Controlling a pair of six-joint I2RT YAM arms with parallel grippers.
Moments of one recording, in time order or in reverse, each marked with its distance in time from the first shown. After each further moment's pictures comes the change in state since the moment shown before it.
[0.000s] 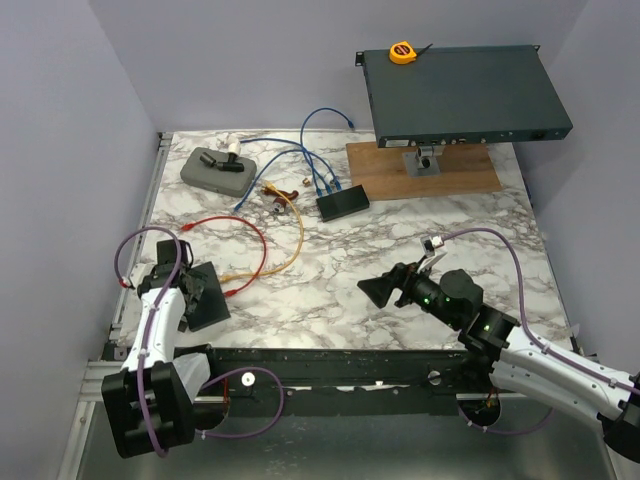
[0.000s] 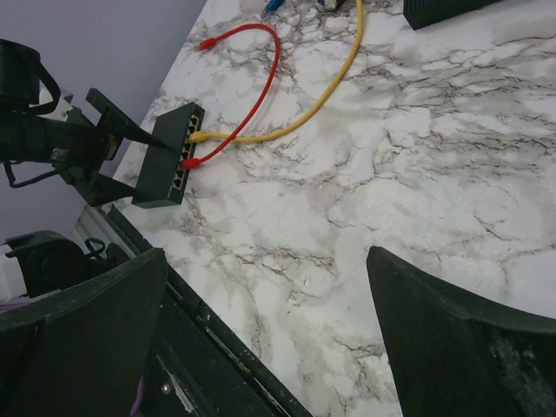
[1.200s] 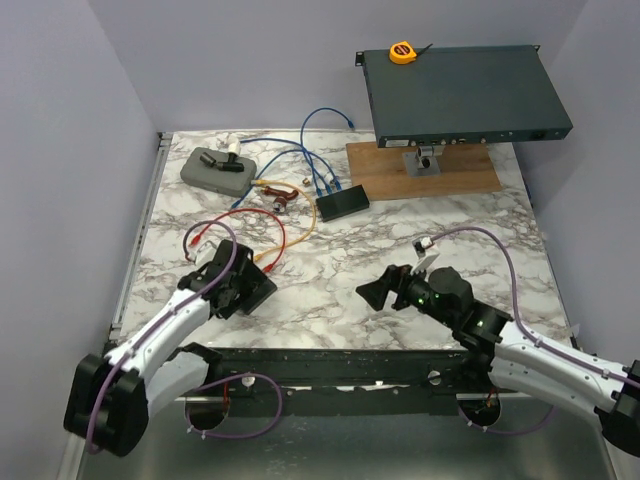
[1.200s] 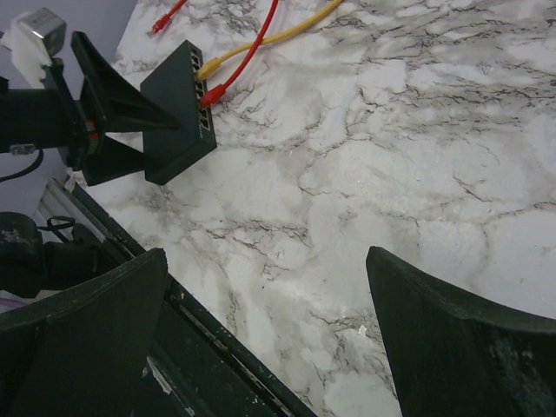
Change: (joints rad) left arm -0.602 0.063 -0.010 0.185 0.101 -0.090; right arm 0.000 0.058 0.003 -0.056 -0.002 0.010
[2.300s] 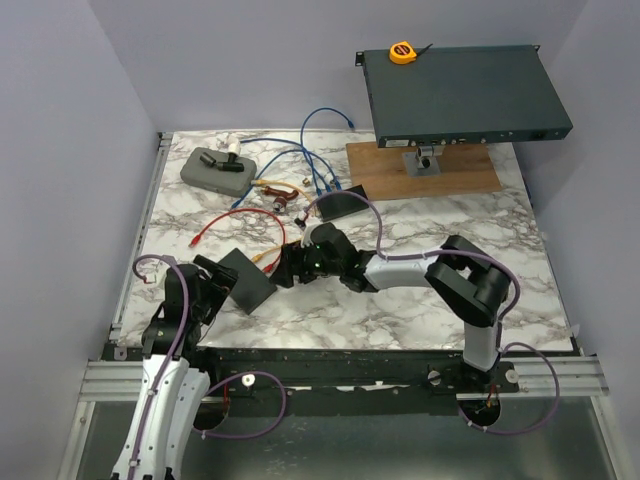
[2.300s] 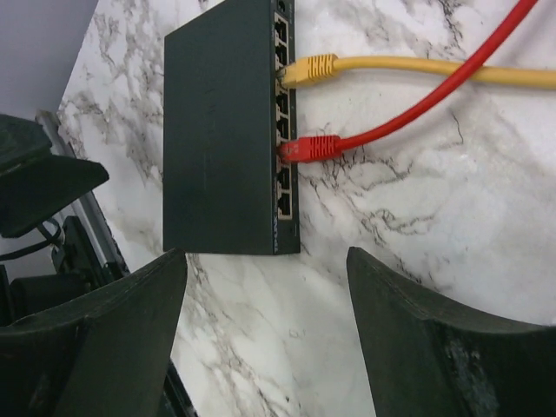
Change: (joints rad) left arm 0.326 -0.622 -0.127 -0.102 0.170 0.087; right arm 0.087 1.197 0.687 0.336 -0.293 -0.063
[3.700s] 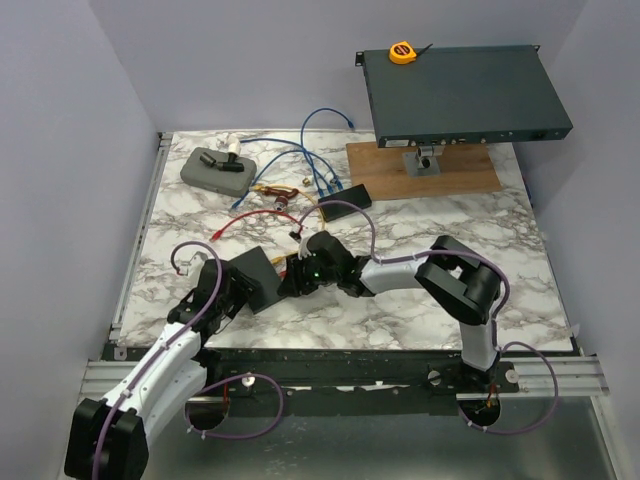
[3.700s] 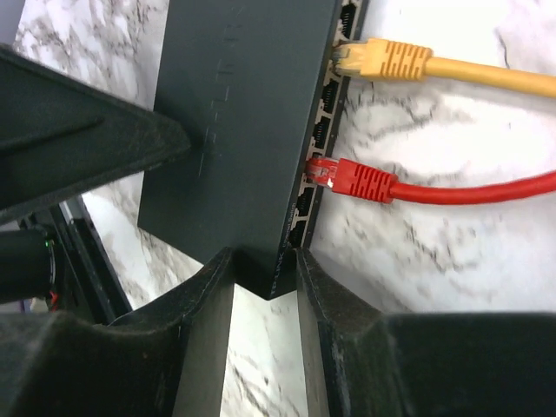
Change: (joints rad) left arm -0.232 0.312 -0.137 0.343 -0.079 -0.091; right arm 0.020 0.095 0.036 -0.031 -0.064 -0.054
